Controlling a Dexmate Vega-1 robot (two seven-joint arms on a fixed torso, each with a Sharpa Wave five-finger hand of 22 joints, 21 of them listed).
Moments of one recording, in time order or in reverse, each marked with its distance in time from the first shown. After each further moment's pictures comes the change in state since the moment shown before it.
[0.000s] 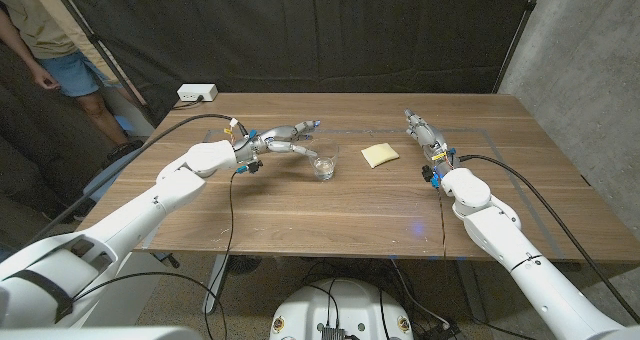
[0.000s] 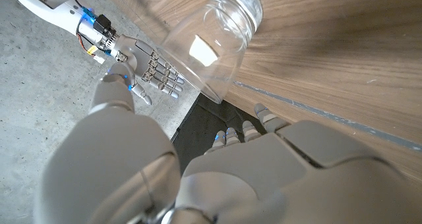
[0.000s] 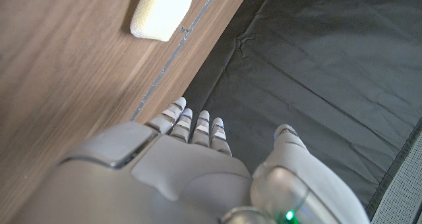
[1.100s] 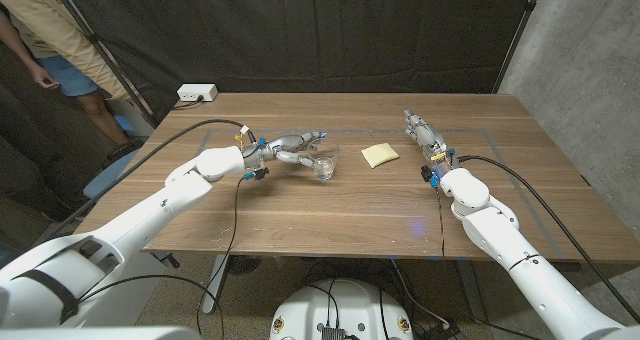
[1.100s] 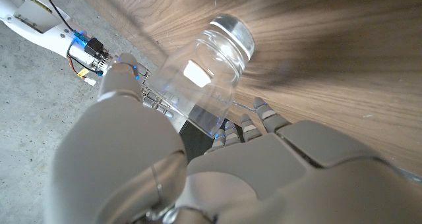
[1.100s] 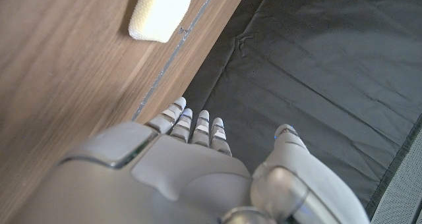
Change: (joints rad) left arm -0.008 -0.038 0.038 0.038 0.059 0.025 0.014; left_hand 0.121 0.021 -0.039 0.019 -0.005 0.000 -0.003 0.039 0.023 0.080 0.051 0.055 0.023 0.115 0.000 0.042 0.000 0.074 0.008 0.038 0.007; right arm 0.013 0.004 -0.010 0.029 0.013 0.024 -0.001; right_hand 0.000 0.000 -0.006 -0.005 0.000 0.002 0.002 0.000 0.000 0.004 0.004 0.000 0.000 0.000 0.000 0.000 0.005 0.000 0.000 0.000 0.000
